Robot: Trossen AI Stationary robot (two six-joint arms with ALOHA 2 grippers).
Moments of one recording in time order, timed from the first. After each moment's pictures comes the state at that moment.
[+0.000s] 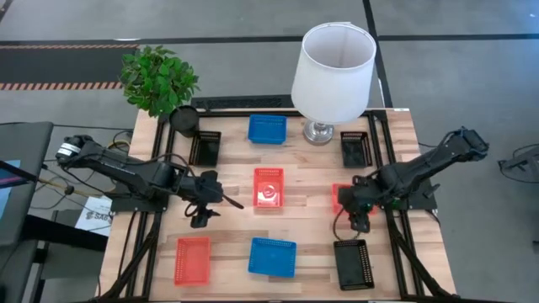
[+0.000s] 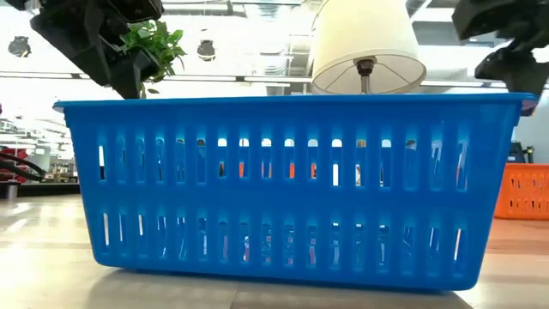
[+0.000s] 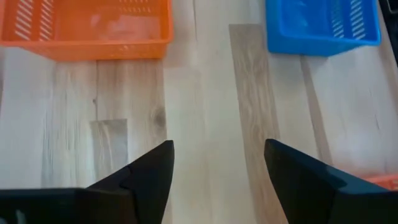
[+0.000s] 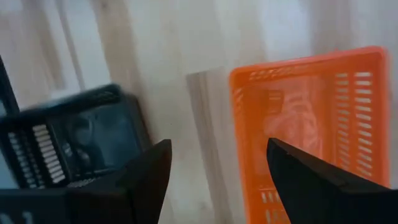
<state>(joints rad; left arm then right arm) -0.24 1.11 0.79 -0.66 0.02 -0.18 0.41 1.16 0.91 -1.04 -0.03 0.62</state>
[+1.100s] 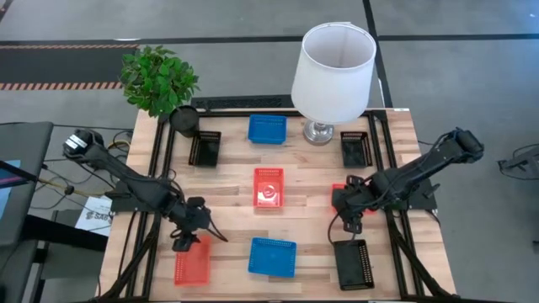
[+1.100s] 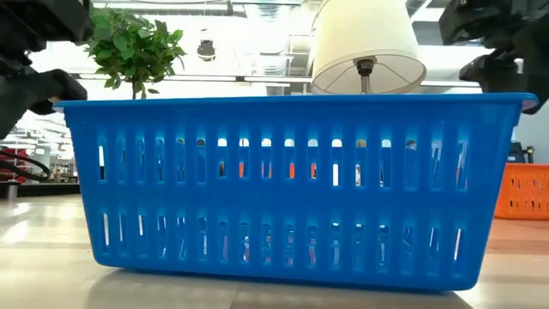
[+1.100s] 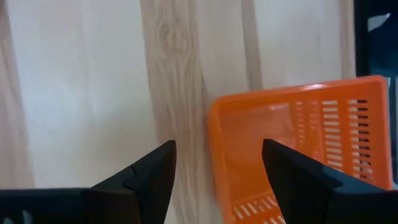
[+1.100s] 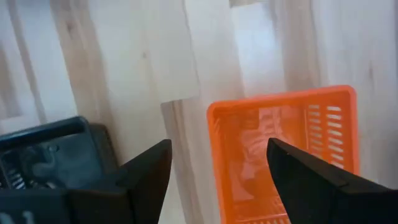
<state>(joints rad) -0.55 1.17 0.66 -0.62 0.13 -0.53 0.41 1.24 0.91 -0.99 0.11 0.60</state>
